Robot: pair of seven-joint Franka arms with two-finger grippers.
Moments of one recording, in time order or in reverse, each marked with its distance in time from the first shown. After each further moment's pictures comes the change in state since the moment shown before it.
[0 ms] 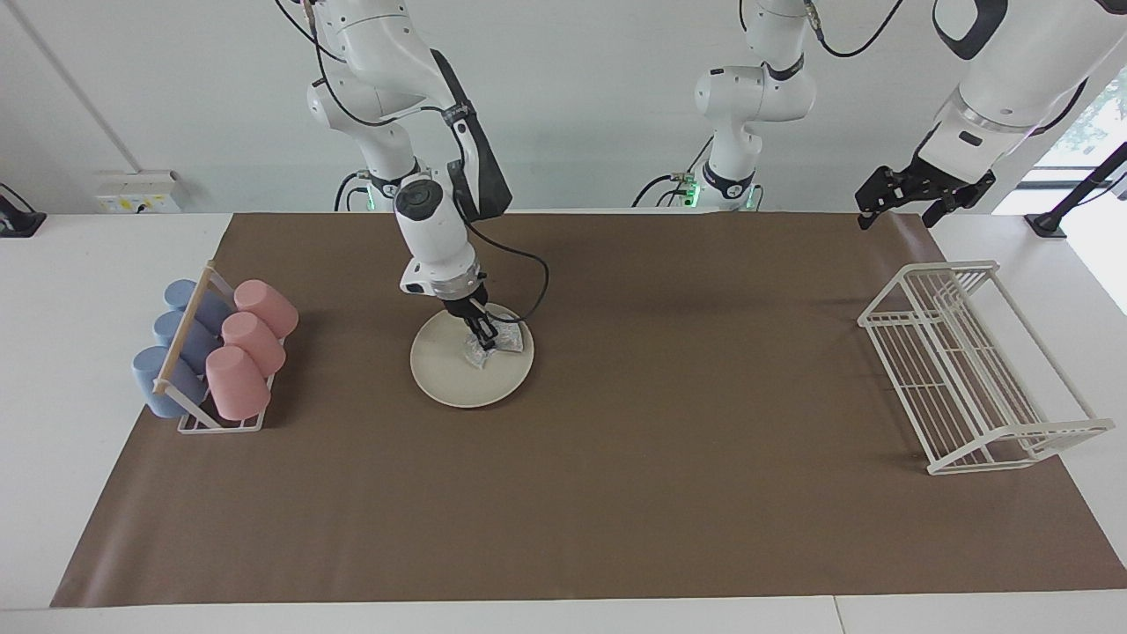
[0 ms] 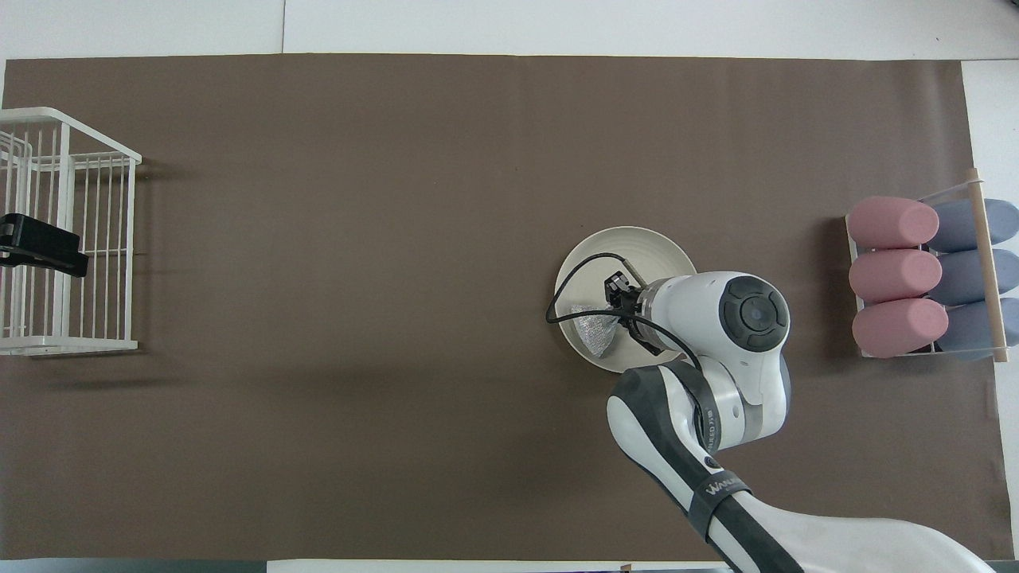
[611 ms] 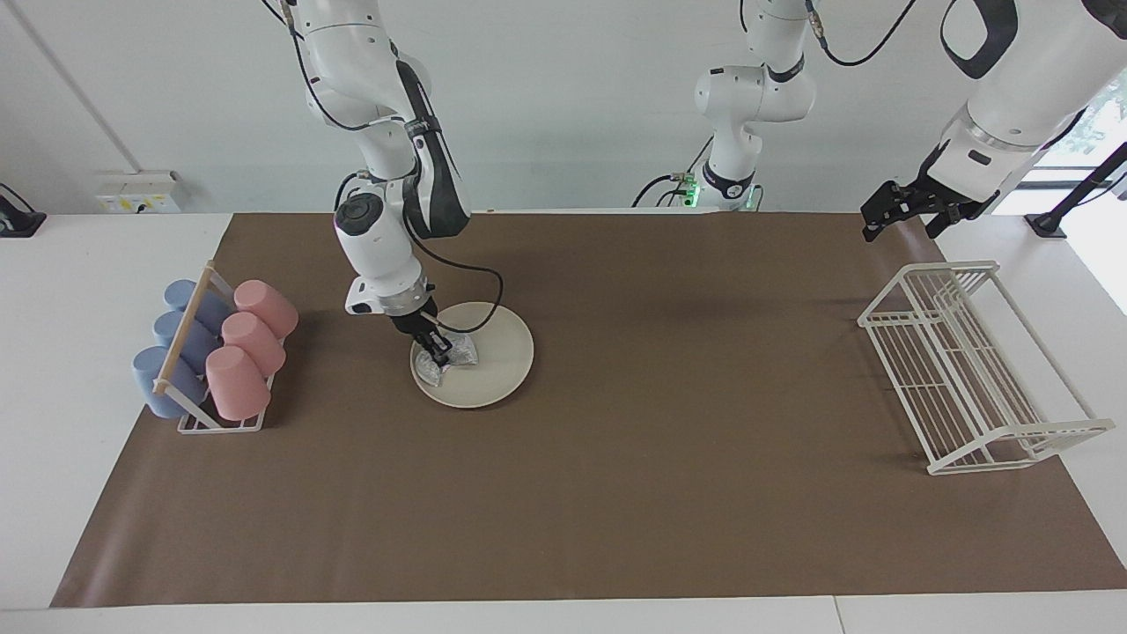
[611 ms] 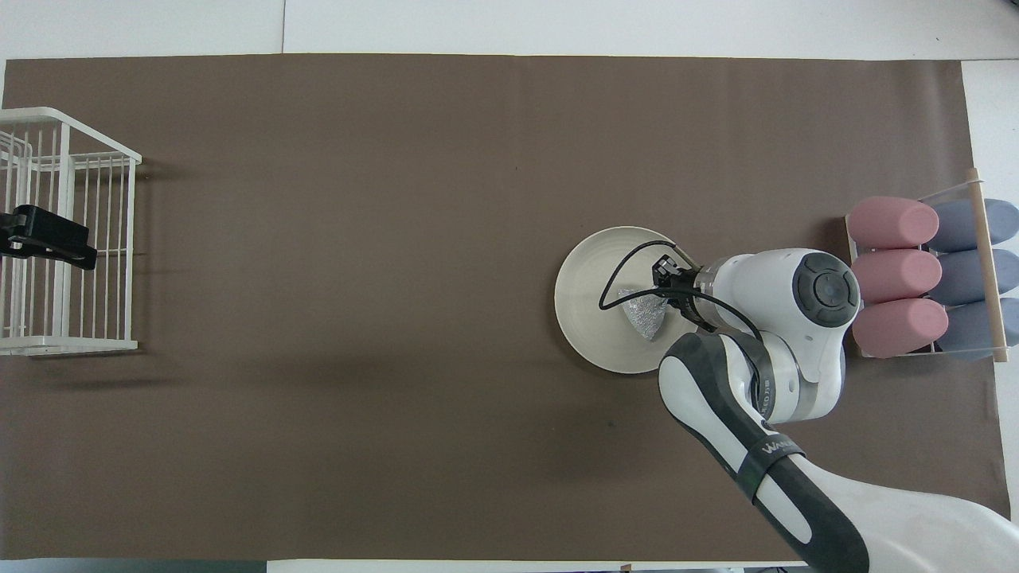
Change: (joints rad) left arm 0.010 0.028 -0.006 -0.003 -0.008 0.013 -0.002; right arm -0.114 0.004 -0.002 0.000 0.004 0.000 -0.223
